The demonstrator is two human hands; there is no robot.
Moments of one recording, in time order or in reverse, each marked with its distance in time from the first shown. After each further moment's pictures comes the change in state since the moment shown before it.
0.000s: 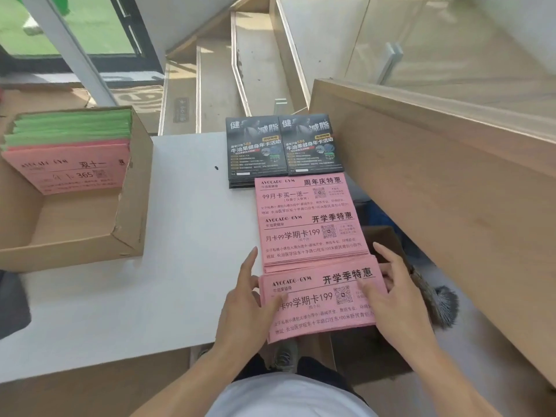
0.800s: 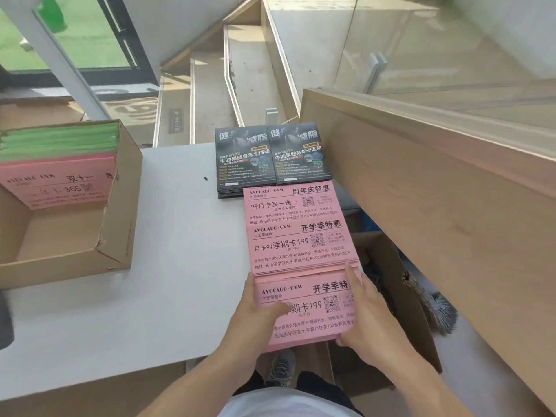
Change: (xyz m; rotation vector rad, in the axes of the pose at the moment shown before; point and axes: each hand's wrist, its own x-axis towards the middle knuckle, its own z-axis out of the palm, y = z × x) left_hand -0.002 0.027 0.022 -0.386 -0.161 -0.325; right_hand 0.010 0.032 0.015 -0.426 -0.241 -0.134
